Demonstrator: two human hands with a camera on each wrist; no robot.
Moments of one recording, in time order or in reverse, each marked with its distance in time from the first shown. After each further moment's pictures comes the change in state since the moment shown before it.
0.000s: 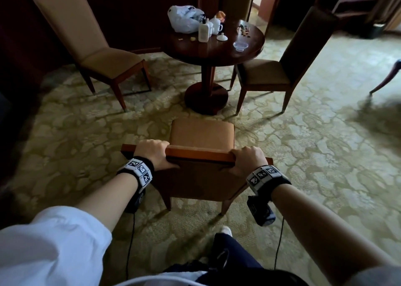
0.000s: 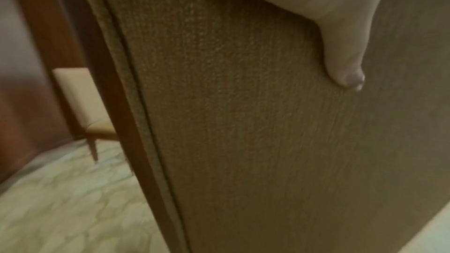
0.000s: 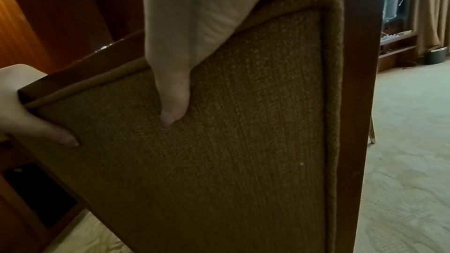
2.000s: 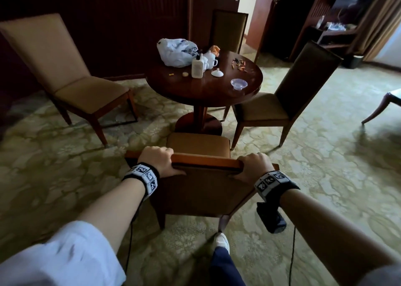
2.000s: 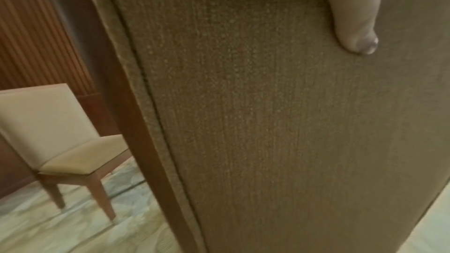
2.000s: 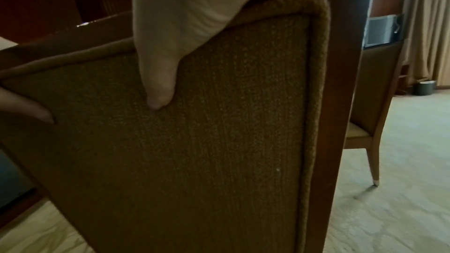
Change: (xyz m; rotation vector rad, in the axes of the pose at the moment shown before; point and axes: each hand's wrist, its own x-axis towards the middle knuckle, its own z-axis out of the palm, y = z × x) left_hand 0.295 -0.047 -0.036 0.051 0.110 0.108; right_hand 0.277 0.091 -0.026 -0.019 0.043 0.058
